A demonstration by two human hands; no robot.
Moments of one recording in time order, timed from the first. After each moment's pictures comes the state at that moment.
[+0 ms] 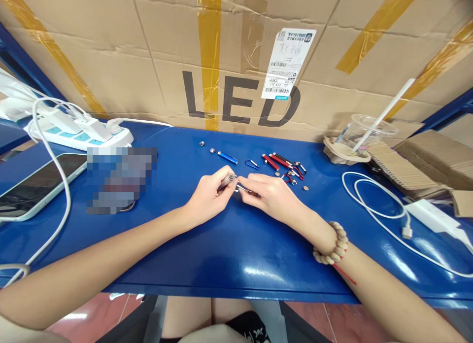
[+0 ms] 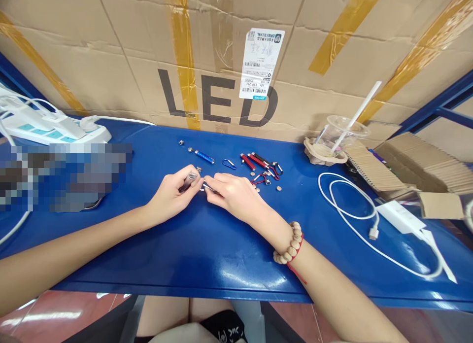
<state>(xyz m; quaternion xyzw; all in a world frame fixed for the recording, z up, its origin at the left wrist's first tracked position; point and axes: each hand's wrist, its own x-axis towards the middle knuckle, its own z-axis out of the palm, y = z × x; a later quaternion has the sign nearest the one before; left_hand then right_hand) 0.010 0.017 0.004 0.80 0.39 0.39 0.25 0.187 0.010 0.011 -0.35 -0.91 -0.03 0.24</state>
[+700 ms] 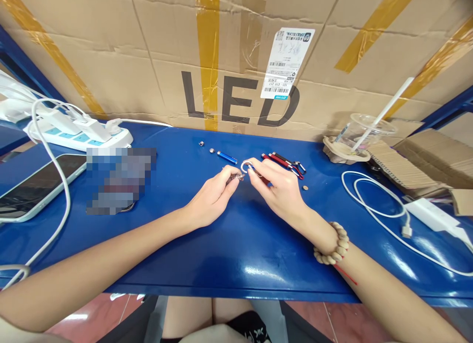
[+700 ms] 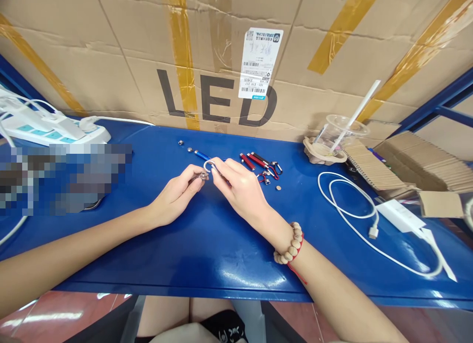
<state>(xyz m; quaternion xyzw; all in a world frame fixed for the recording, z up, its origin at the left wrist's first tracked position) 0.008 0.015 0.004 0.81 0.35 0.35 0.31 0.186 0.010 0.015 -0.39 -0.83 -0.04 0.40</state>
